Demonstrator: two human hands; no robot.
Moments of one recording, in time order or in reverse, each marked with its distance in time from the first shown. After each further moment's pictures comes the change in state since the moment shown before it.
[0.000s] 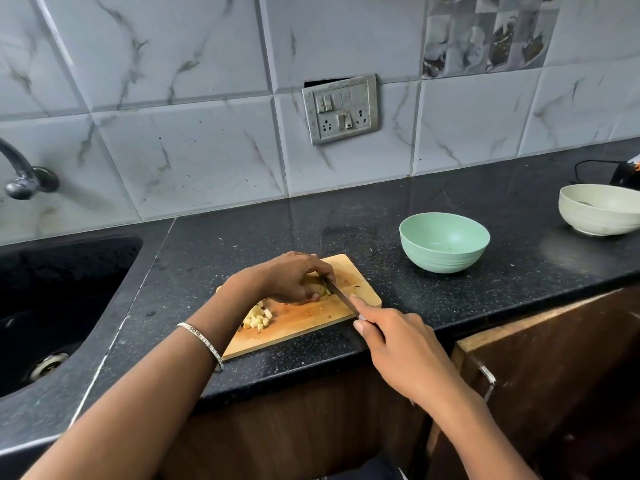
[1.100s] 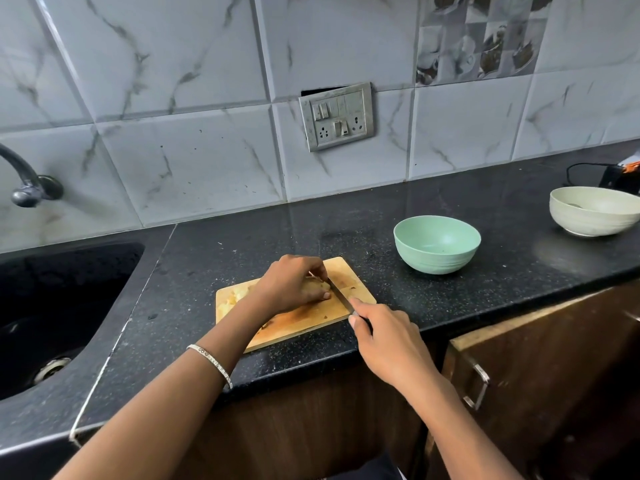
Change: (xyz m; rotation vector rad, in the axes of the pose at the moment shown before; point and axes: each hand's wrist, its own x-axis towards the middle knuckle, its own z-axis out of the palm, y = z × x) left_hand -0.003 0.016 0.021 -0.037 0.341 -0.180; right_hand 0.010 -0.004 0.009 0.002 0.014 0.097
